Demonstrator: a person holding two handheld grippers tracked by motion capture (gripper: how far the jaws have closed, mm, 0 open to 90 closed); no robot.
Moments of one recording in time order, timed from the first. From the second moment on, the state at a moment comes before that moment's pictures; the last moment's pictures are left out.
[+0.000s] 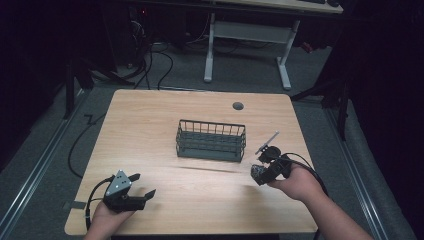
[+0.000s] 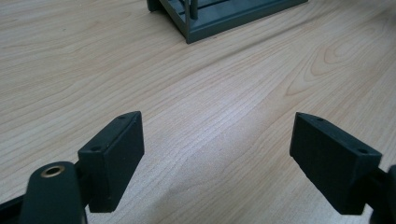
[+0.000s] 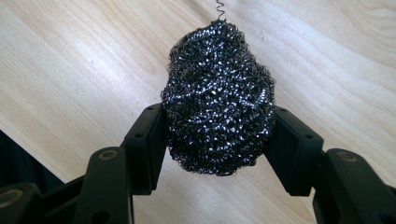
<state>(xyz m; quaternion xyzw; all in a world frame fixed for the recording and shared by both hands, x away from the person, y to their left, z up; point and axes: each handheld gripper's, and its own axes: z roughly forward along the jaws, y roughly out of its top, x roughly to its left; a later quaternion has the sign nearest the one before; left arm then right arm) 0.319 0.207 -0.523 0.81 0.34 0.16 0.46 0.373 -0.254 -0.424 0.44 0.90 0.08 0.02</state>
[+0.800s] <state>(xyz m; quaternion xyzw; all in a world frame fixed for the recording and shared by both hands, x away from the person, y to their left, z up) 0.319 0.208 -0.523 0.80 0.35 0.16 0.46 0.391 -0.239 -0.401 0.43 0.90 0.08 0.02</state>
